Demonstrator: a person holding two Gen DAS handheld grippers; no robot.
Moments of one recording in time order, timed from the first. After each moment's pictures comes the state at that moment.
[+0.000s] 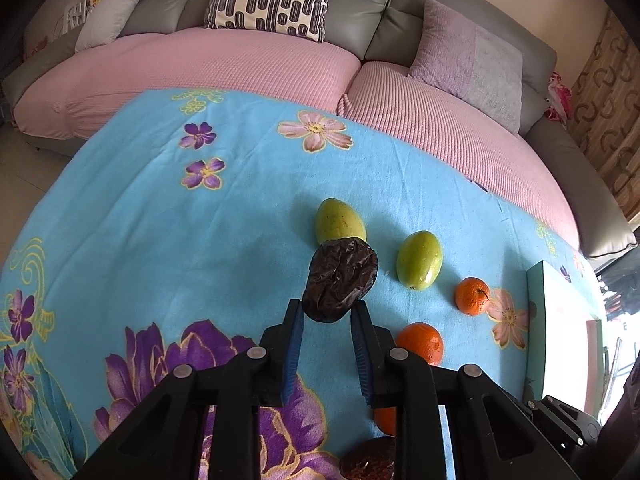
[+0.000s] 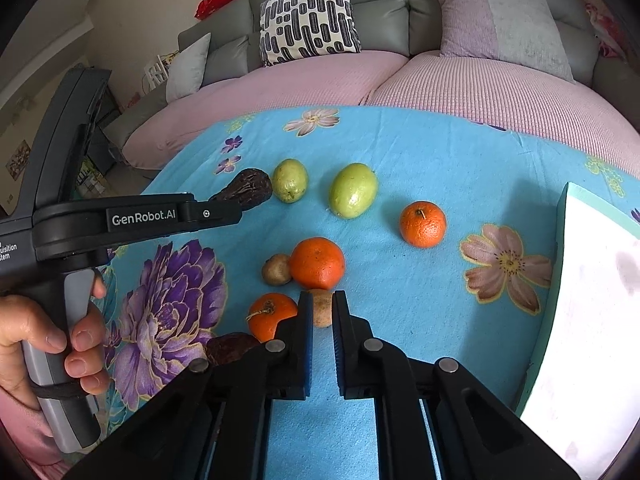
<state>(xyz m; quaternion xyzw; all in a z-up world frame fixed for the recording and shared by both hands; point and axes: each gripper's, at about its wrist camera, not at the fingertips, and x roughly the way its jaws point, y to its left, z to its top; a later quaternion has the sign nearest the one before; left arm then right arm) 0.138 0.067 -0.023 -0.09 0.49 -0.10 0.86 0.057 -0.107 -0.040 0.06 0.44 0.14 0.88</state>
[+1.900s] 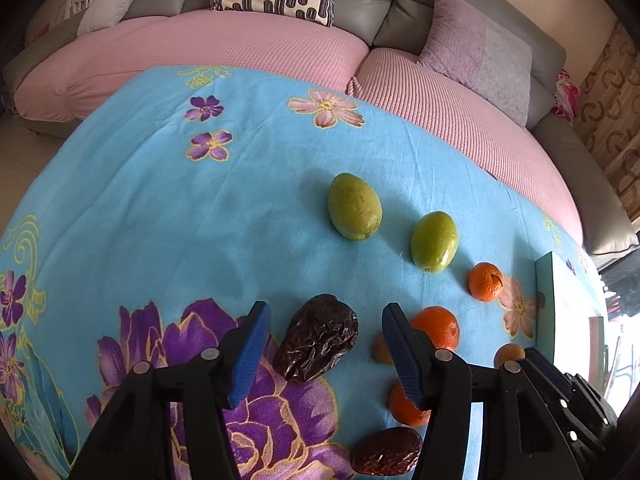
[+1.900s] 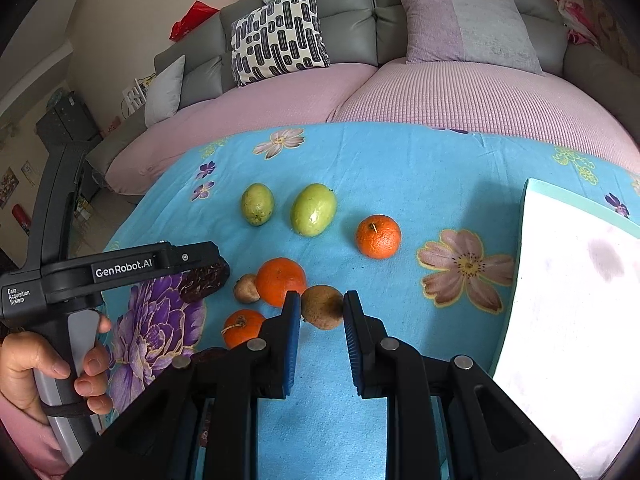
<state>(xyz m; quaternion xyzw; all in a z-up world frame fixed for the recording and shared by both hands) 0.138 0.066 -0.045 -0.08 0.52 -0.10 0.84 0.056 -0.130 -0.031 0.09 0.43 0.10 0.89</state>
